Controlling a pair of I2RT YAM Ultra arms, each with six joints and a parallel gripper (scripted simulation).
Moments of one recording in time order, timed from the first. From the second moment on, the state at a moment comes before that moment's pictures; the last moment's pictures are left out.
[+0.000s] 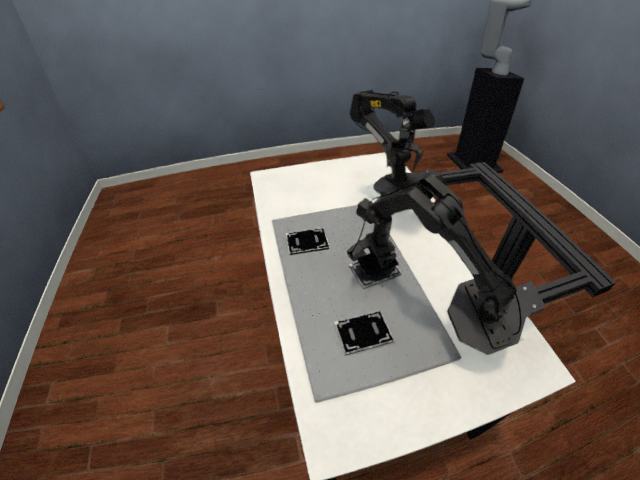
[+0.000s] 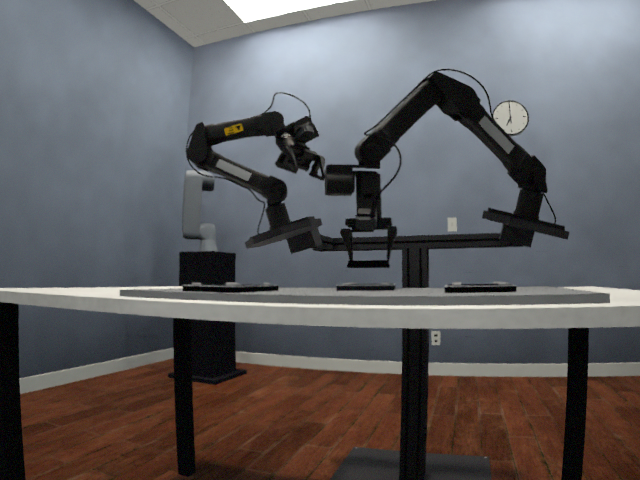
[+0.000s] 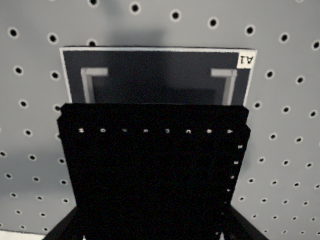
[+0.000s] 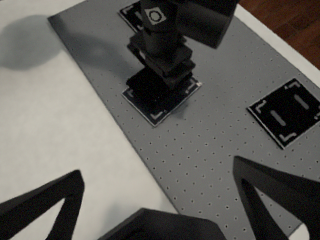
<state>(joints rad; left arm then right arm) -1.10 2.66 1.67 -0.78 -0.25 -1.28 1.97 0.74 0.61 -1.23 0.66 0.71</state>
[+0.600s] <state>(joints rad) -1.08 2.70 1.70 -0.76 -0.25 -1.28 1.97 0.74 0.61 -1.23 0.66 0.71</state>
